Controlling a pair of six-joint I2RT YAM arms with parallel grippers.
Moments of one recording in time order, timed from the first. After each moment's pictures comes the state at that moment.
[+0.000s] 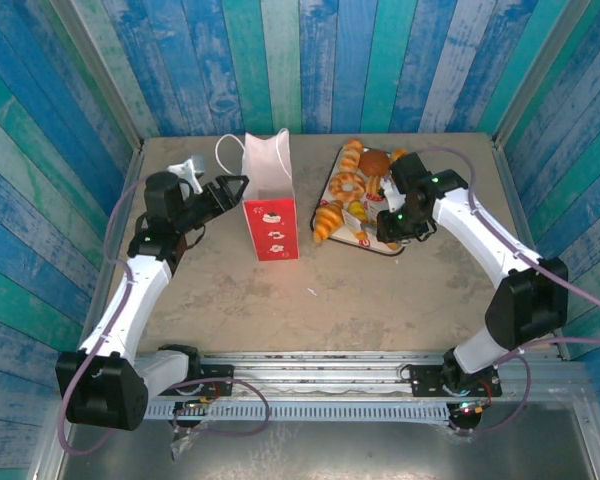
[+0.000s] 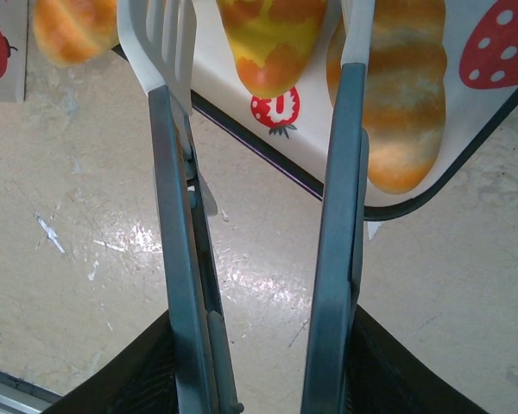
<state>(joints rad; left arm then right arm) -0.10 1.10 0.87 -0.08 0.51 -0.70 0.39 1.57 1.36 -1.09 -0.12 0.14</state>
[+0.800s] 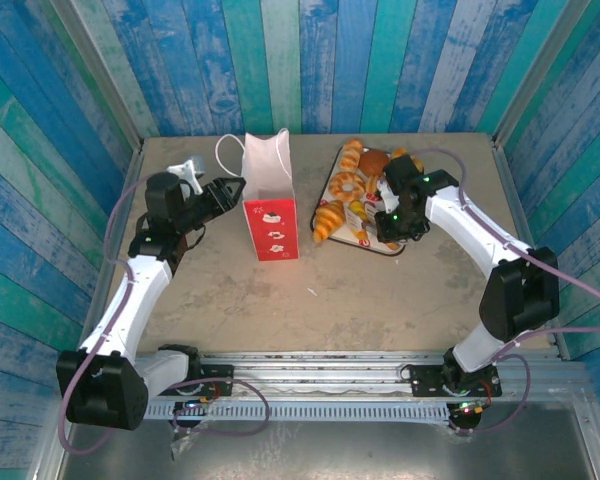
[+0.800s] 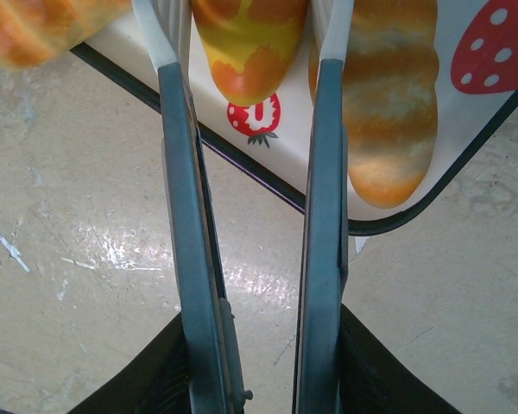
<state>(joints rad) -0.10 1.10 0.86 -0.08 0.49 -0.68 0.40 1.62 1.36 -1.07 -0.07 0.15</state>
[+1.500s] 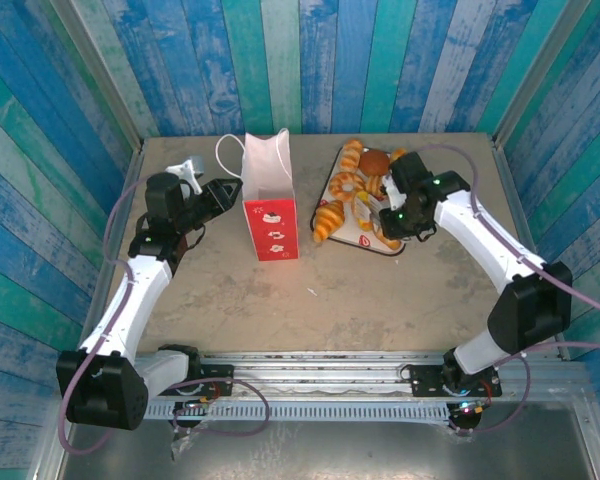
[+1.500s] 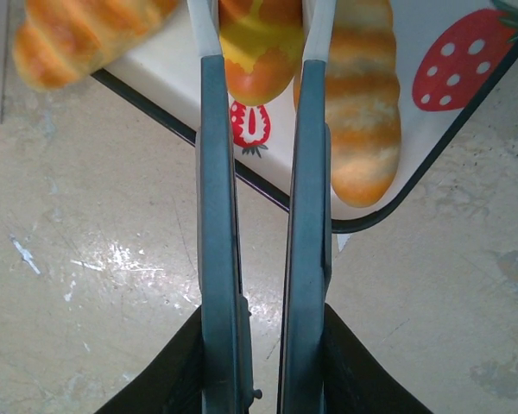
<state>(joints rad) -0.10 1.10 0.86 -0.08 0.47 -0.69 0.40 1.52 1.36 -1.07 -0.04 0.15</state>
